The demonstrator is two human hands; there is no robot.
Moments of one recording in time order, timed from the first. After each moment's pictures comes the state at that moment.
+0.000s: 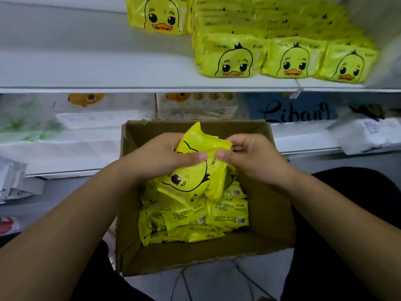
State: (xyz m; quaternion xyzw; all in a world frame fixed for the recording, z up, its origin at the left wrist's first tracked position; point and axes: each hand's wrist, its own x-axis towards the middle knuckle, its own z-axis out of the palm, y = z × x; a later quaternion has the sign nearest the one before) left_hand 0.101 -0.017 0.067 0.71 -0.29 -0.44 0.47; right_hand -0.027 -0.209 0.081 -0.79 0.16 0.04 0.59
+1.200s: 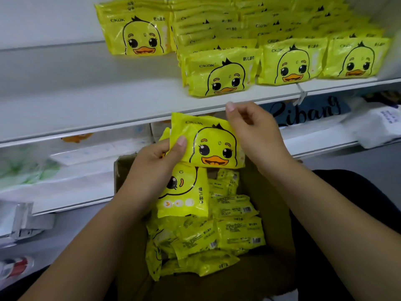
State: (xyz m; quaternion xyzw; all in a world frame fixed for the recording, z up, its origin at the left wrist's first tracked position) left_hand 0.119 -0.046 0.071 0.73 -0.14 -0.33 0.59; right_hand 0.046 -0.242 0.086 -0.78 0.32 -0.18 0.51
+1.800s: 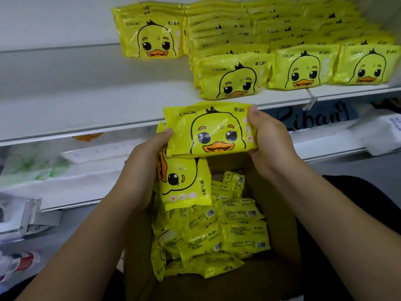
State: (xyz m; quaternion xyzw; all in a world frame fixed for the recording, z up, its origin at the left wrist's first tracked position) left_hand 0.140 -0.035 0.075 0.62 0.01 -0.37 0.69; right_hand 0.057 -0.240 0.082 -0.54 0.39 -0.16 0.73
